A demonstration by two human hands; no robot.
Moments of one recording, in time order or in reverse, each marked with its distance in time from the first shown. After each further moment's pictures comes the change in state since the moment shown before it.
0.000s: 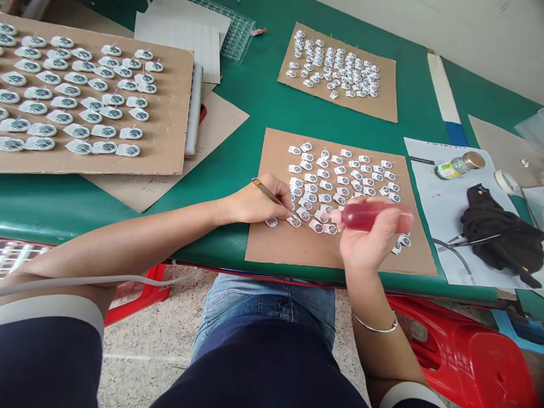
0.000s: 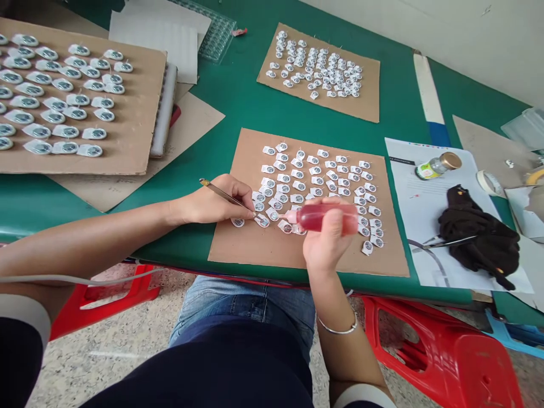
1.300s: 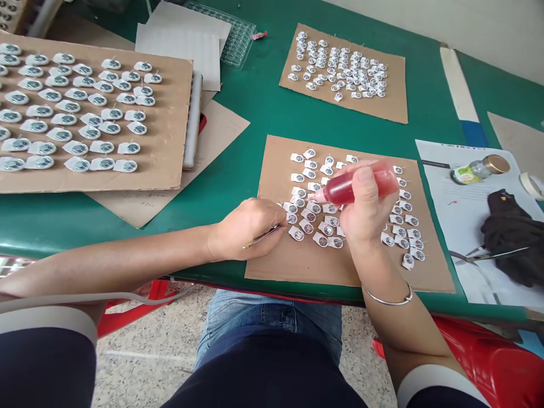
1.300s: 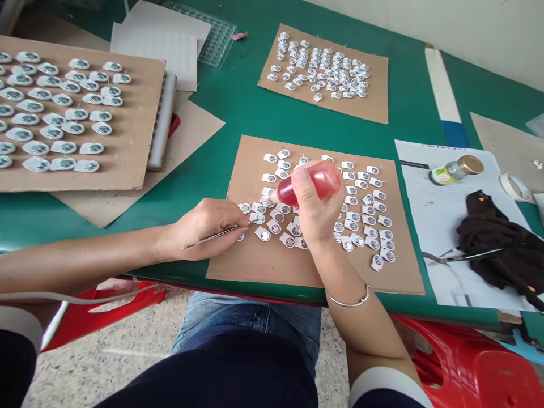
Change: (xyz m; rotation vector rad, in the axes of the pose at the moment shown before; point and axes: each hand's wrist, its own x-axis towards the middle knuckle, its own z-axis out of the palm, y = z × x) left_hand -0.018 -0.019 0.002 0.572 0.140 0.617; right_hand 0.054 0.013 0.042 -0.159 -0.193 0.049
